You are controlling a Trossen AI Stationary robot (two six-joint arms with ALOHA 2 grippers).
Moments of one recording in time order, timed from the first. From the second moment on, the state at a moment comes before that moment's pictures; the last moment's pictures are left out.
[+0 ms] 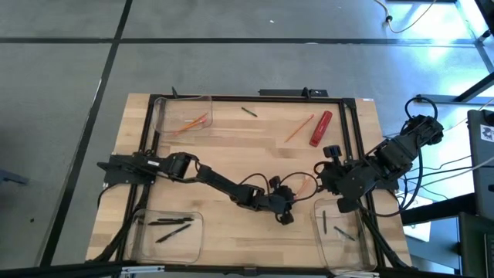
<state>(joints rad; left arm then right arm) -0.27 2.47 1.74 0.20 -0.48 -0.36 0.62 1.31 1.60 -1.42 0.31 0.28</state>
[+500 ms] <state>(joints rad) -0.27 2.47 1.74 0.21 -0.49 -0.33 0.62 1.31 1.60 -1.42 0.32 0.28</state>
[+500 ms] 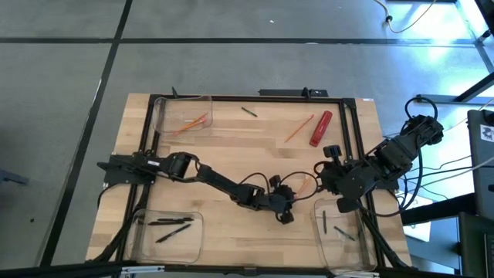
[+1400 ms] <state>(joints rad) -0.26 2.50 1.74 0.22 -0.44 -0.36 0.62 1.31 1.60 -1.41 0.32 0.28</state>
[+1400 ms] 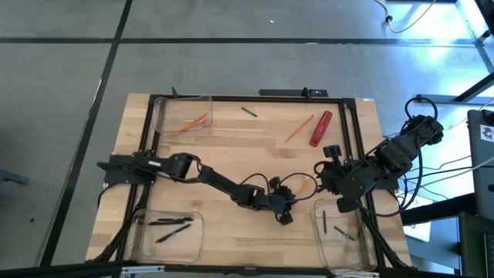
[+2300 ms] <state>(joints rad) -0.25 2.51 1.74 0.17 -0.46 -0.28 0.62 1.32 1.60 -1.41 0.32 0.28</state>
